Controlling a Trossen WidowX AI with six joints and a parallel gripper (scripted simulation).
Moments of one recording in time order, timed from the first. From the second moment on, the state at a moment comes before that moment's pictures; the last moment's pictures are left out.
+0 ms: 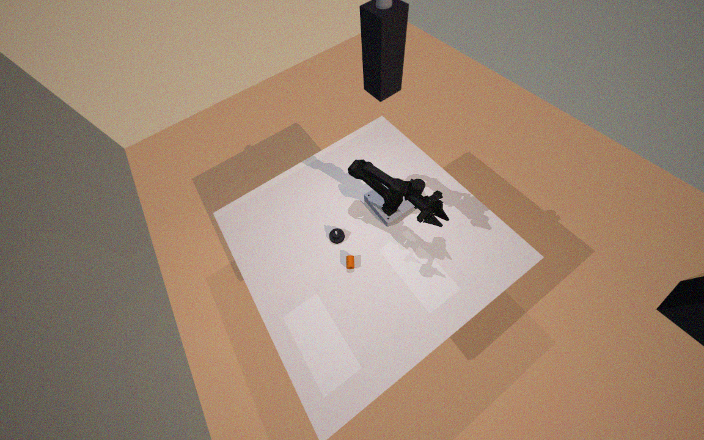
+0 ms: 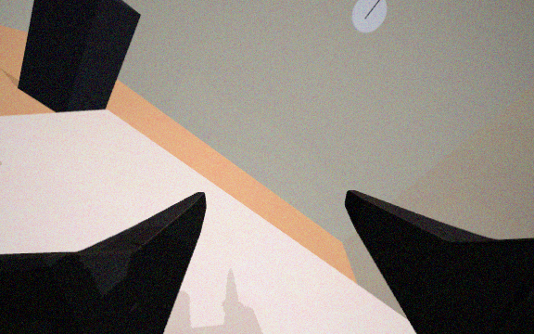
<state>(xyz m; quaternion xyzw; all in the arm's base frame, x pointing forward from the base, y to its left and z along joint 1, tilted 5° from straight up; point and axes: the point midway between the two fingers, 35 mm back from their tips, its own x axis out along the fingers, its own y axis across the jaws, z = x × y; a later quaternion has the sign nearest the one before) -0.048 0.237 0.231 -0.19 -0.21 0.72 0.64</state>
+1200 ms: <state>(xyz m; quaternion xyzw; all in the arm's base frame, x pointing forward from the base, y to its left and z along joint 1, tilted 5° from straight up) 0.331 0.152 0.095 -0.37 0.53 0.38 0.66</state>
